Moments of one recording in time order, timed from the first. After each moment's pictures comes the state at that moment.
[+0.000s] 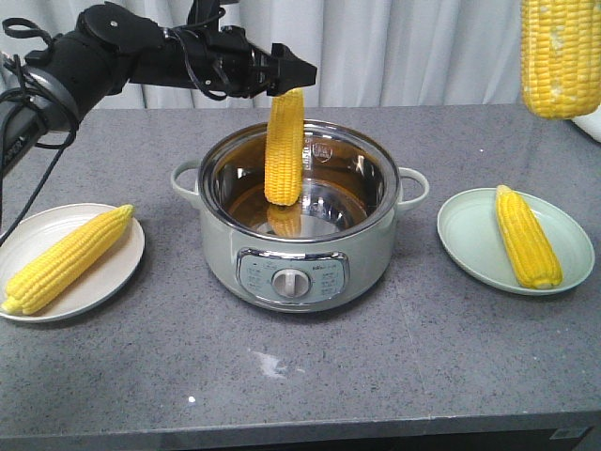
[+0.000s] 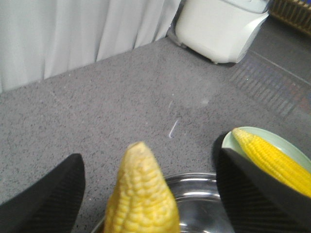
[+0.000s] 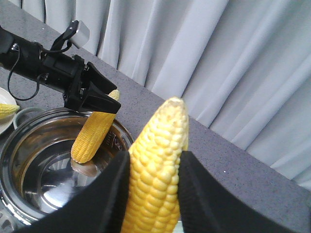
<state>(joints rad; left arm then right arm) -0.28 2.25 -2.26 -0.96 0.81 0.69 0.14 1.48 -2.20 0.30 1.29 -0.44</state>
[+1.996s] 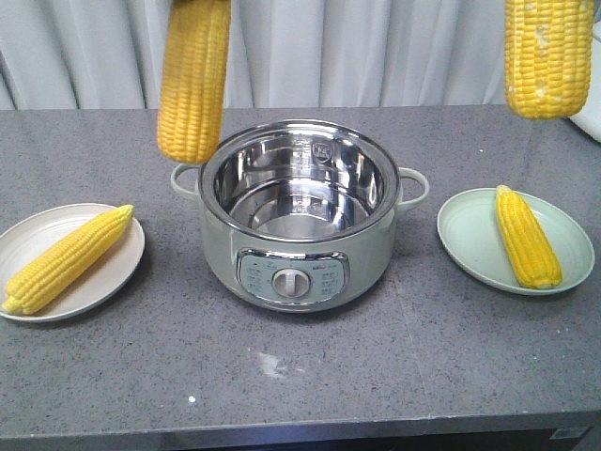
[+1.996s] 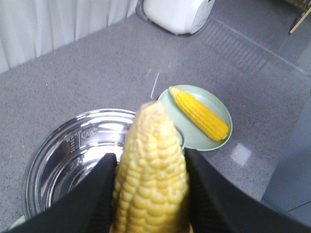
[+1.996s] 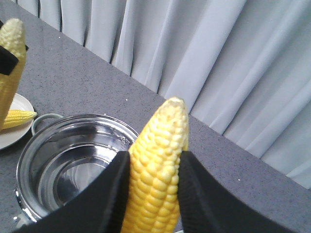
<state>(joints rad) -0.28 1.75 -2.27 -0.62 1.27 0.29 0.14 1.48 -2.20 0.35 1.29 -0.44</state>
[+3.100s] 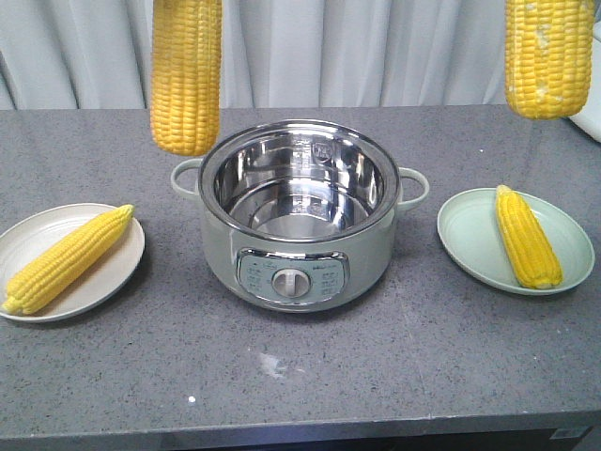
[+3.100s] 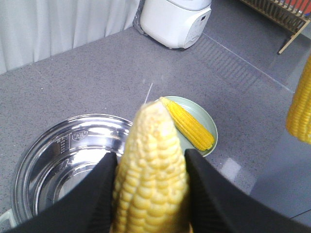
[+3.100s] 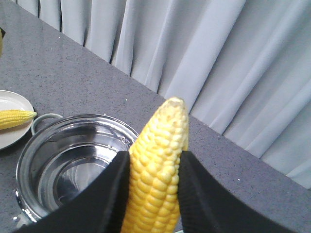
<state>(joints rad) -0.28 1.71 -2.27 -0.63 1.28 0.20 0.14 1.48 -2.20 0.35 1.29 -0.44</state>
